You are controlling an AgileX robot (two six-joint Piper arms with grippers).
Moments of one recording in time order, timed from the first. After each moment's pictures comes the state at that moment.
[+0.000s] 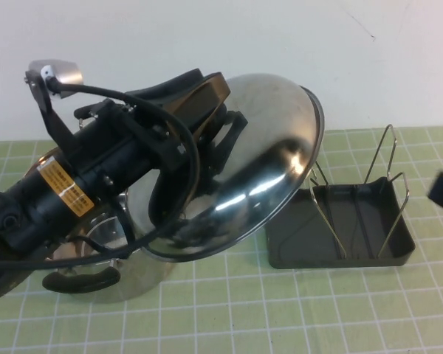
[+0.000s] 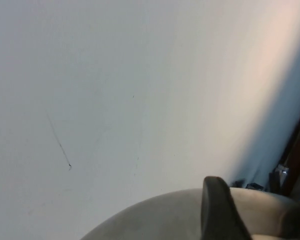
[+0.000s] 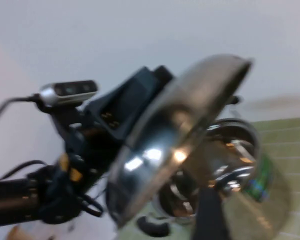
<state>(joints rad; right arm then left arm) 0.02 0.82 -0.50 1.69 0.90 -1.17 -0.33 1.41 -0.72 0.65 -1.09 -1.05</state>
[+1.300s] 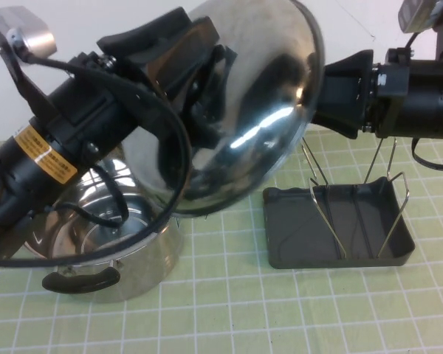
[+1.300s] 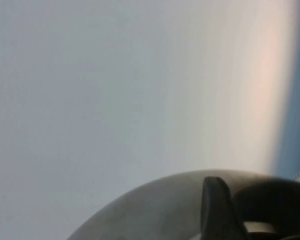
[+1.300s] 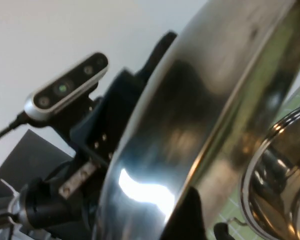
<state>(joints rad) 0.25 1.55 -1.12 1.69 1.14 -1.12 -0.32 1.38 -0.81 0.63 -1.12 -0.89</state>
